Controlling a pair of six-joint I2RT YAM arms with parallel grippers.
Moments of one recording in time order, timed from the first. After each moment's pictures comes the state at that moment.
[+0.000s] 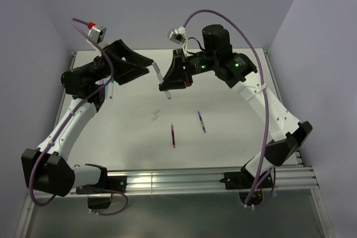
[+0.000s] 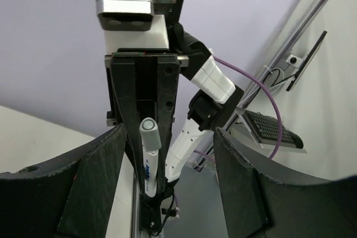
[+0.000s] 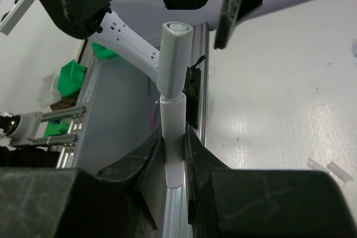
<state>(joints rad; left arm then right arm) -0.25 1.27 1.10 1.15 1.05 -1.43 0.62 1.54 1.82 -0.62 -1.08 0.15</state>
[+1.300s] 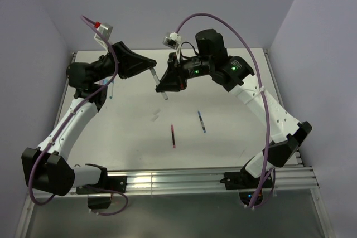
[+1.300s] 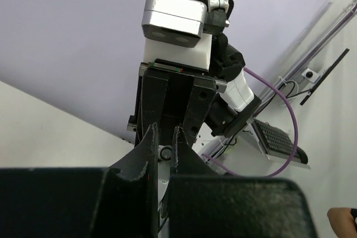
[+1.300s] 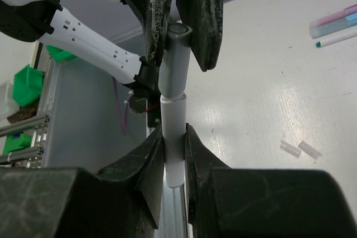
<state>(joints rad) -0.27 1.27 1.11 0.91 1.01 -1.30 0.69 1.54 1.82 -0.67 -0.85 0.09</state>
